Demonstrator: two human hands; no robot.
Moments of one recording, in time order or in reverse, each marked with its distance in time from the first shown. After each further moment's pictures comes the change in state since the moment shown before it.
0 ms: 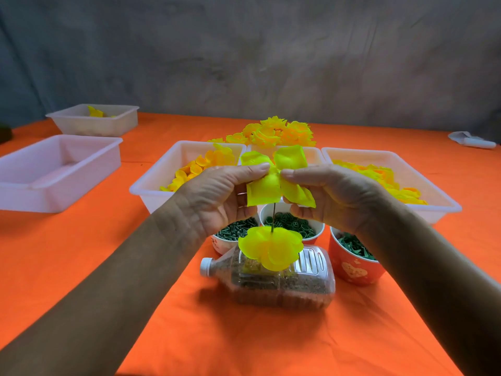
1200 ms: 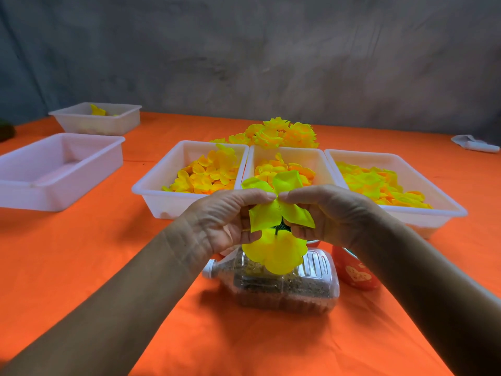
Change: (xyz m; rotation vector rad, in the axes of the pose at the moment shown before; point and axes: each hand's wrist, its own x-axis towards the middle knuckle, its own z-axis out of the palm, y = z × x) left_hand 0.003 -0.021 -0.008 0.076 0.017 -0.167; right_hand 0.010 0.018 0.004 -0.041 0.109 0.198
